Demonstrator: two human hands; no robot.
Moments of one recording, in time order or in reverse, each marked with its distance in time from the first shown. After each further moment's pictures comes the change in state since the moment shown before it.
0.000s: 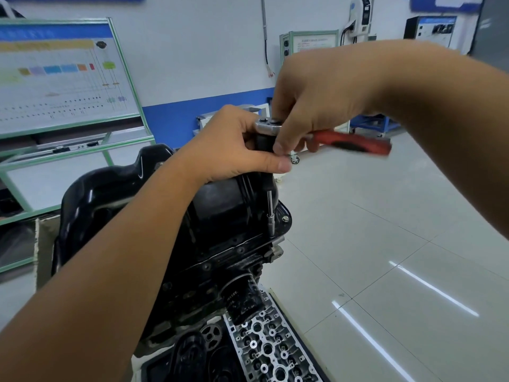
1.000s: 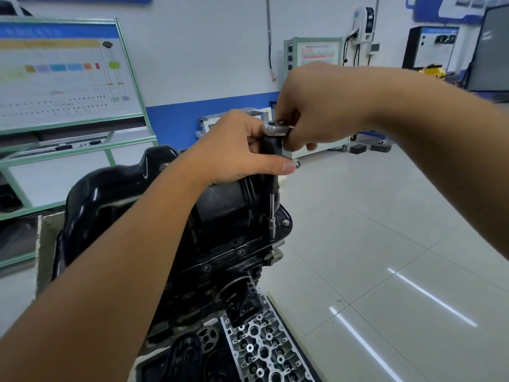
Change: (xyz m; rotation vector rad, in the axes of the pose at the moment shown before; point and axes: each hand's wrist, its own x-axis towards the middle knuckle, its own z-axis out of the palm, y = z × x) left_hand -0.001 0.001 0.000 0.017 0.012 -0.075; right_hand 0.009 0.003 0.012 -0.124 0.134 -0.015
